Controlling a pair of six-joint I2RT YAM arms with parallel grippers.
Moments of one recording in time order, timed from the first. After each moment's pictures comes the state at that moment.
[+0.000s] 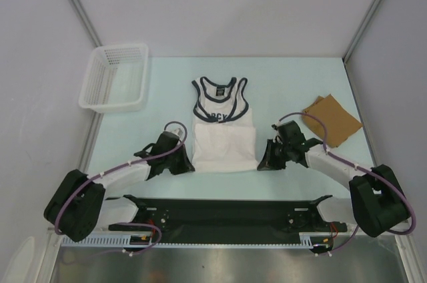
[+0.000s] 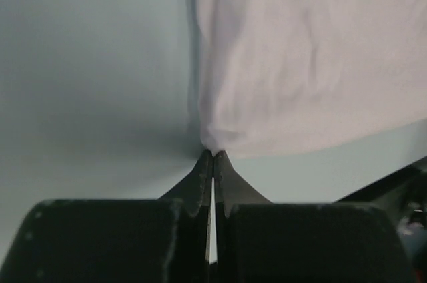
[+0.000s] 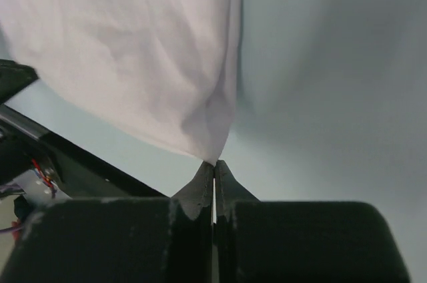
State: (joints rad) left arm -0.52 1.24 0.48 -0.18 0.14 -0.70; right arm 0.42 1.27 0.62 -0.33 -0.39 0.61
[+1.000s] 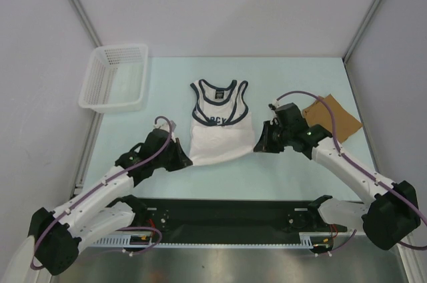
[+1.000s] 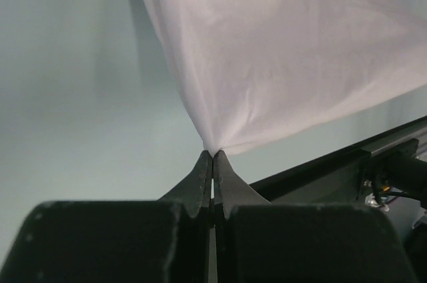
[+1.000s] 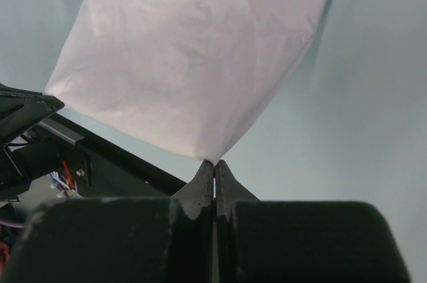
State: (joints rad) left arm -0.61 0.88 0.51 -0.46 0.11 -0.79; right arm 0.53 1.16 0.84 -0.56 -0.27 0.59
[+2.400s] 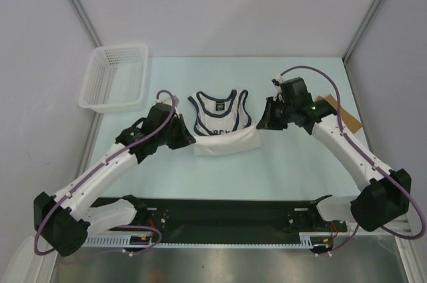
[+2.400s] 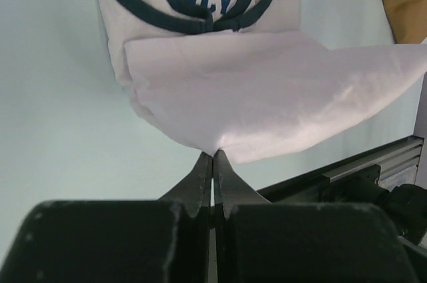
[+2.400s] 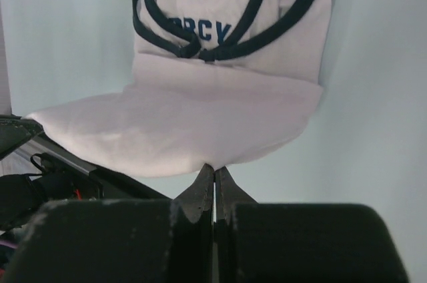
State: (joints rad) left arm -0.60 1.04 0.88 -0.61 0.04 -0.77; right arm 0.44 1.28 1.15 -0.73 -0.26 0.48
